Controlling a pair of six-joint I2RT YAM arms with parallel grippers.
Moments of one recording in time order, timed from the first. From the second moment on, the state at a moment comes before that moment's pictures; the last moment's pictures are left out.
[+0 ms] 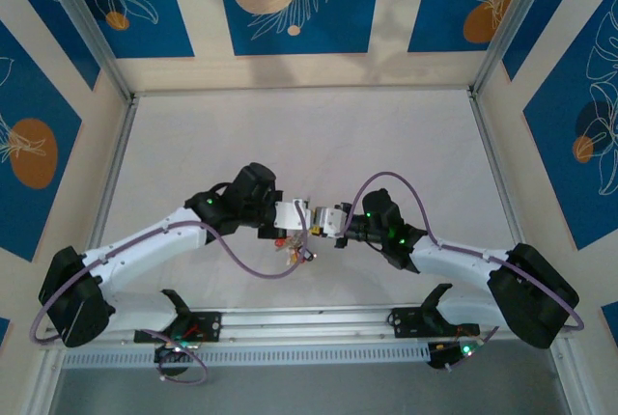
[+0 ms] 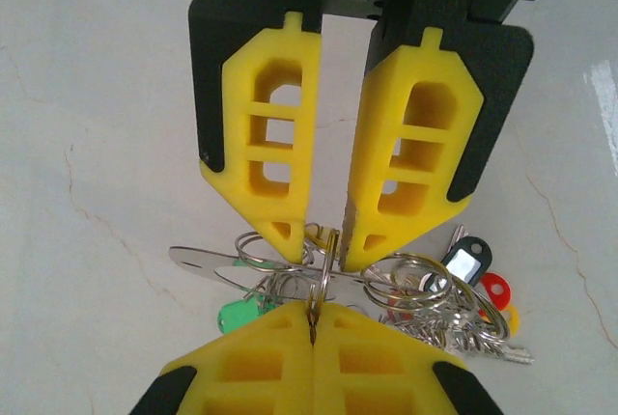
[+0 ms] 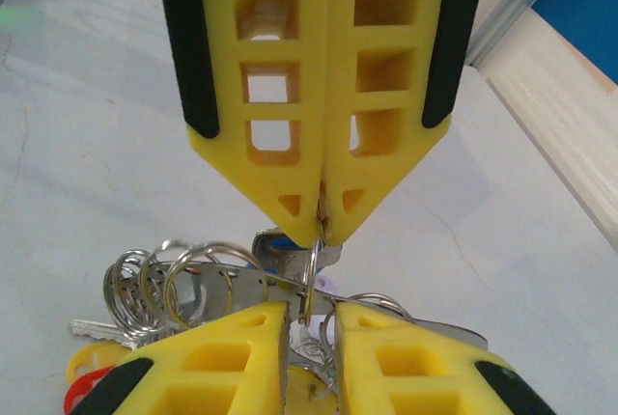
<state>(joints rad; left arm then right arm) -0.83 1.25 0.93 -0.48 0.27 0.84 0.75 1.19 0.40 0.46 -0.44 -0.61</state>
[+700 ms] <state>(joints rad) -0.81 1.23 0.88 -0.41 0.33 0.81 0.75 1.19 0.34 0.60 -0.44 -0.52</state>
